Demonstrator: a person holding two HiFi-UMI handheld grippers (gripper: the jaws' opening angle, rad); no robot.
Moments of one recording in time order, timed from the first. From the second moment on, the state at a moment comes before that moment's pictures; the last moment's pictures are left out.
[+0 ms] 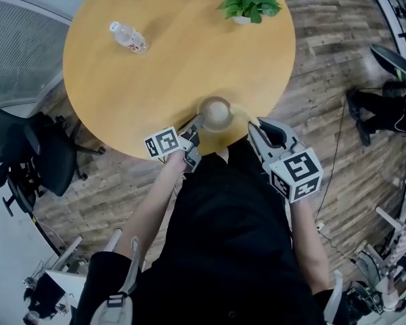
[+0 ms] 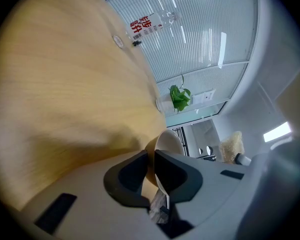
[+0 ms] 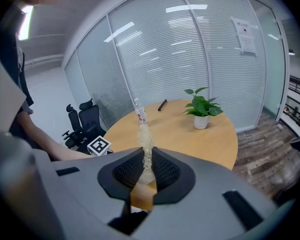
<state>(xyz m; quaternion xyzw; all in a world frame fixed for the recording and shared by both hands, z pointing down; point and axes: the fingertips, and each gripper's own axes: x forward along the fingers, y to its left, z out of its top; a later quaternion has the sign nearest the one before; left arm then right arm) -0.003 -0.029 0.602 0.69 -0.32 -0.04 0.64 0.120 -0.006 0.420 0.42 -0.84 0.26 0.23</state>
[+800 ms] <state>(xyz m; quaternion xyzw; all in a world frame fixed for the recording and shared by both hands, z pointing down) -0.065 -0.026 0.524 0.76 -0.41 0.08 0.50 0.028 0.008 0.437 0.34 -0.87 0.19 0.30</state>
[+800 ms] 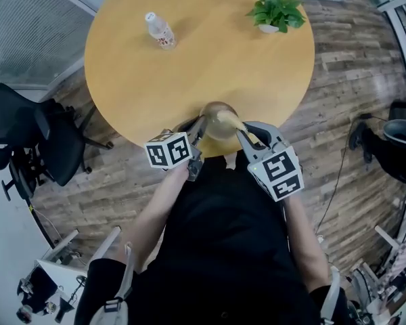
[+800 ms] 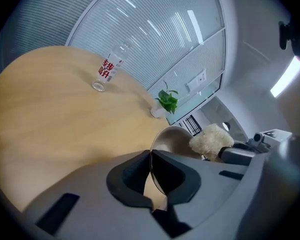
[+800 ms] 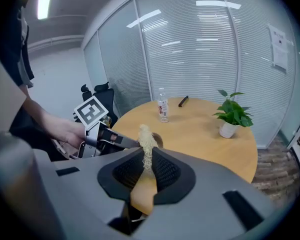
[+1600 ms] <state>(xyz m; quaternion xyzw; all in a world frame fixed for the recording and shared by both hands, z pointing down) -0.067 -0.012 0.476 0.82 -0.41 0.14 0.38 -0.013 0.005 0.452 0.34 -0.84 0.11 0.40</state>
